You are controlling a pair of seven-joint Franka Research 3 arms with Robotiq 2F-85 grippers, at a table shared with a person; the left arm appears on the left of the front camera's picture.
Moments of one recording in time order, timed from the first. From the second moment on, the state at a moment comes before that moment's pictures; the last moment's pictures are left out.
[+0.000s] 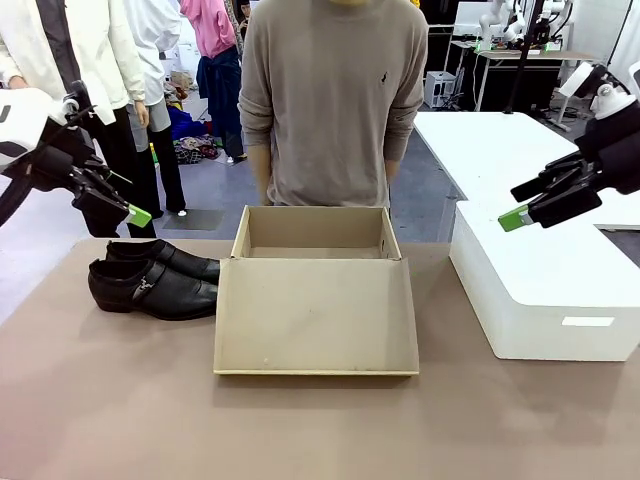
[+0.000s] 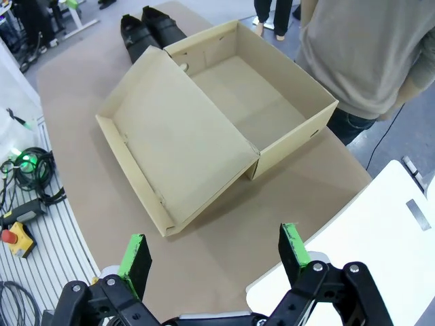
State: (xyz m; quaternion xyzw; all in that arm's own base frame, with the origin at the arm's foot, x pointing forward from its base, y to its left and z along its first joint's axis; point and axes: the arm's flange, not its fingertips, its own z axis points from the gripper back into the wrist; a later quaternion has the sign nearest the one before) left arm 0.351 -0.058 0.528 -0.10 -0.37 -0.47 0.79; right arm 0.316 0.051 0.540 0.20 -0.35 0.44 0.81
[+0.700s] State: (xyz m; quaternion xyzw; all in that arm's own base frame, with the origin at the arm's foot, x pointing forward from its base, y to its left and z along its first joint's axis) left arm 0.351 -0.059 0.528 -0.09 -0.37 -0.47 0.79; right arm 0.316 0.050 0.541 0.19 -0.35 0.43 0.81
